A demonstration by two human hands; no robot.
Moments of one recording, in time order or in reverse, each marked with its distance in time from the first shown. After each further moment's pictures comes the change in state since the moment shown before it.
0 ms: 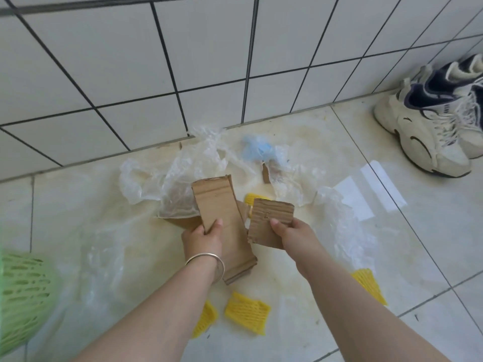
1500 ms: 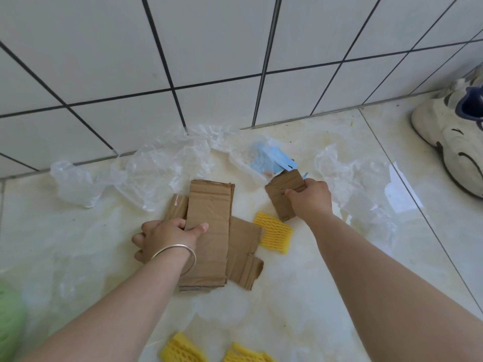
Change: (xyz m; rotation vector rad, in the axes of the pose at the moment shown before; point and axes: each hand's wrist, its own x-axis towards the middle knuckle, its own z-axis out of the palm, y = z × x) left_hand 0.078 0.033 -0.019 0.653 0.122 -0.046; right_hand 0.136 -0.063 0.006 -0.616 0.266 -0.186
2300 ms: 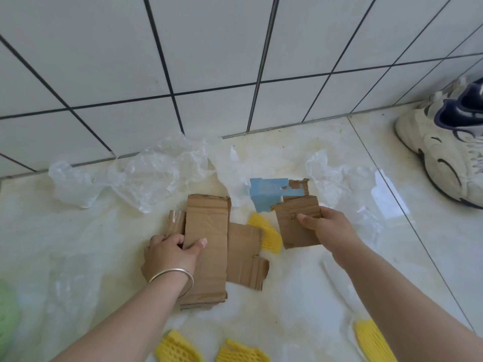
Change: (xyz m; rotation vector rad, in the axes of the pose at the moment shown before) left_hand -0.014 -0.025 0.018 -0.047 0.015 0.134; right_hand -0.057 0.032 -0.050 0.456 -0.240 0.086
